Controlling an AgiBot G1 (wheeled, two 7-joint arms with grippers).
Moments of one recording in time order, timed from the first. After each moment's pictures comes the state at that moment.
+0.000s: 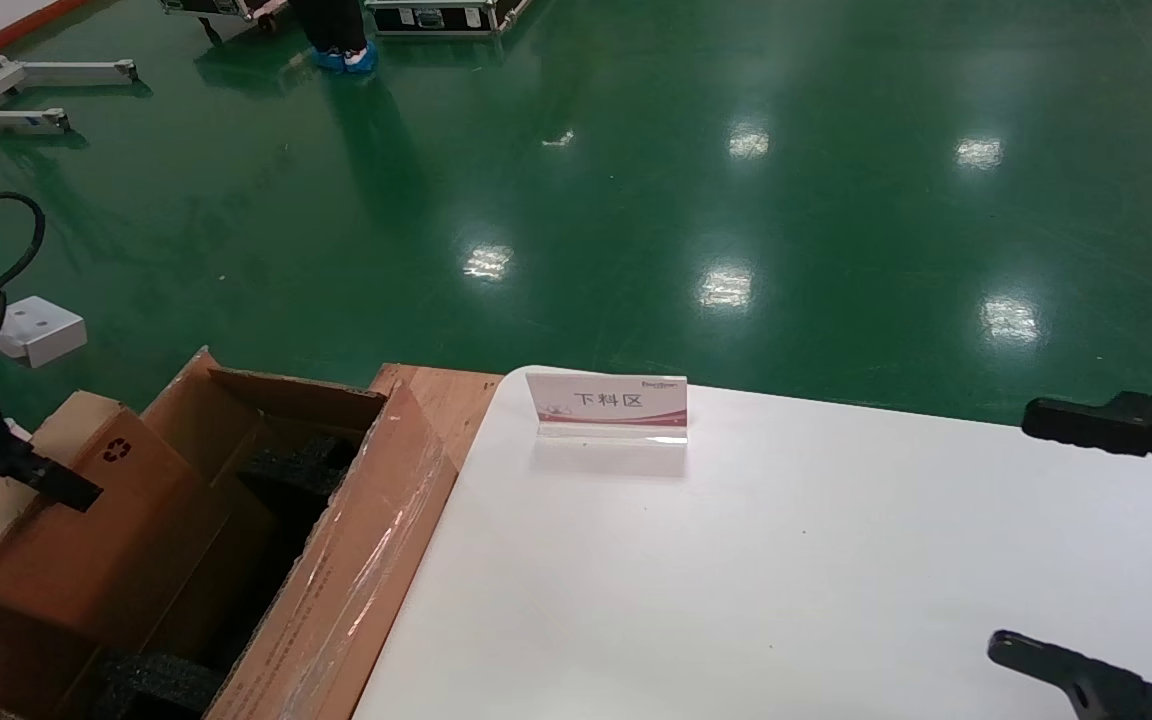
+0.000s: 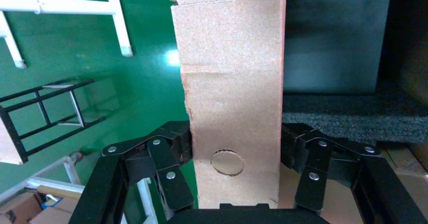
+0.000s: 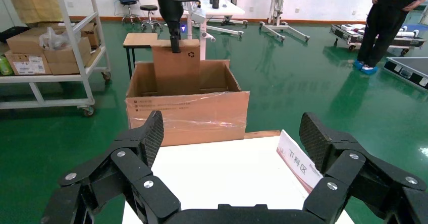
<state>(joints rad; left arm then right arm) -2.62 0.49 2.40 -1.06 1.51 1.29 -1.35 1.08 -0.61 -0.29 1.28 -0.72 -1.49 0.18</state>
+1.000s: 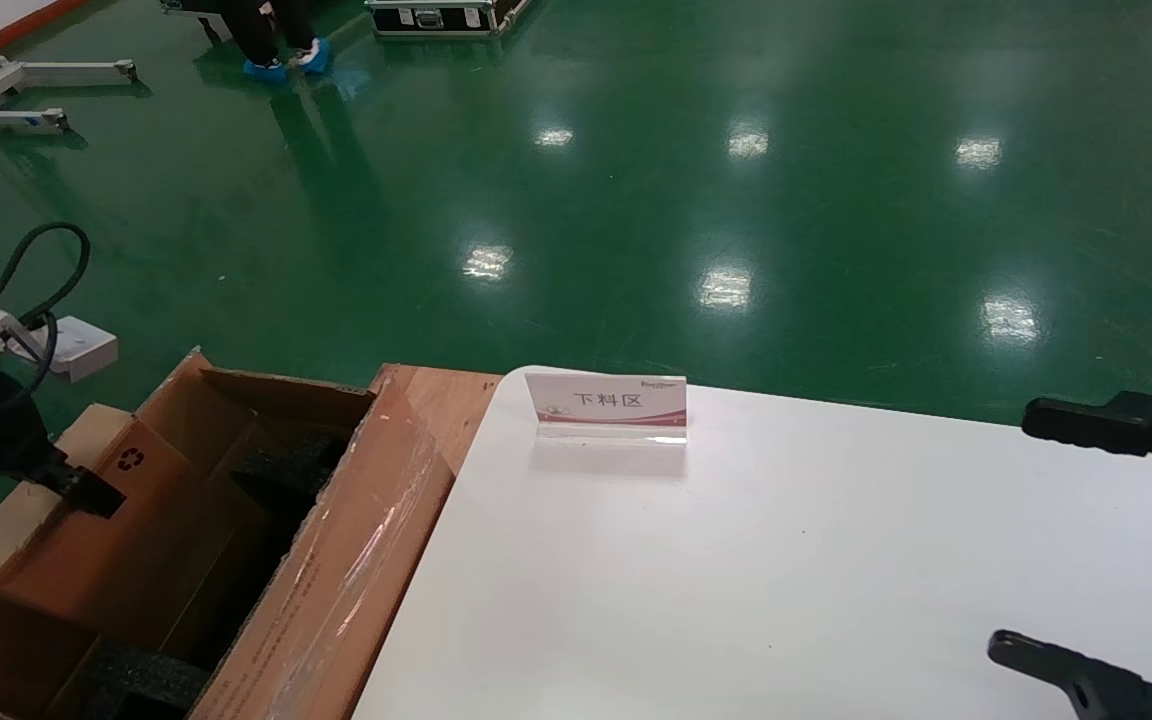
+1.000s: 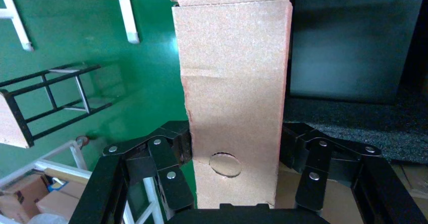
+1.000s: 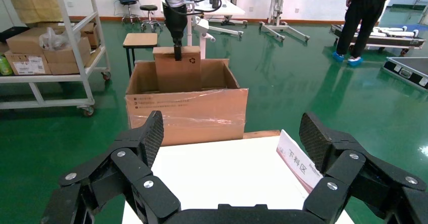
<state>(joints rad) -2.44 0.57 2.42 -0.95 1.48 1.21 -1.39 1.08 -0.60 -0.30 1.28 -0.72 -1.49 0.18</state>
